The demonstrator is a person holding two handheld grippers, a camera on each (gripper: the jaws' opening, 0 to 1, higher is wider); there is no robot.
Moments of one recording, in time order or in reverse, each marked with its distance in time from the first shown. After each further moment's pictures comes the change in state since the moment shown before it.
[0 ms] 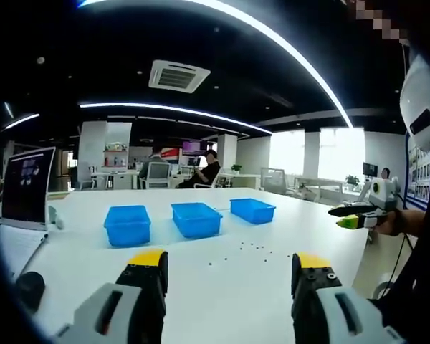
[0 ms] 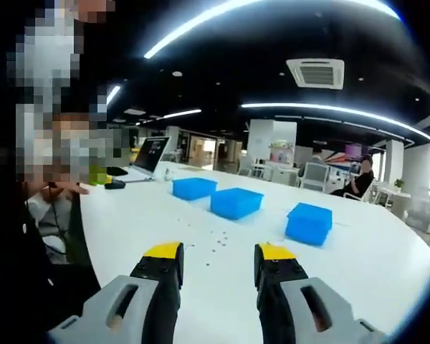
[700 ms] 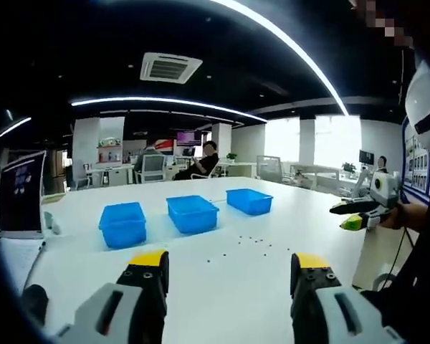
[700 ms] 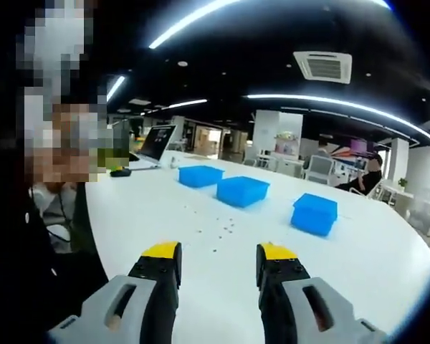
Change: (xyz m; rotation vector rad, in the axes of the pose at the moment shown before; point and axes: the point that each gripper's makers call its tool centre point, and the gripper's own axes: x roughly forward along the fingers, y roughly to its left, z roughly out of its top) left arm 0.013 -0.001 0.002 0.041 0.085 -0.026; right arm -0.003 0.012 -0.016 -0.020 0.066 0.036
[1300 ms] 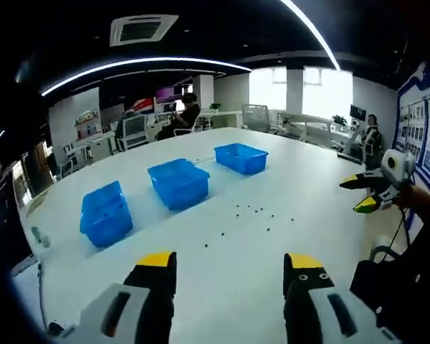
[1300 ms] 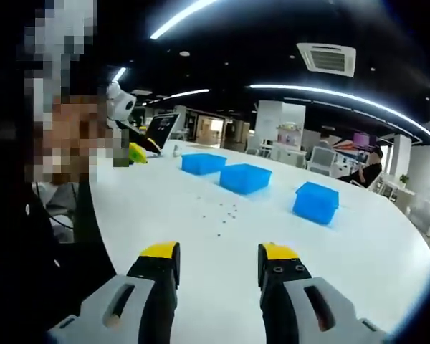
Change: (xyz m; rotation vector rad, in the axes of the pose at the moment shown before) left arm 0.054 0.001 -0.010 0.087 0.383 -0.094; right arm -0.007 0.006 -0.017 -0.002 0.069 0.017
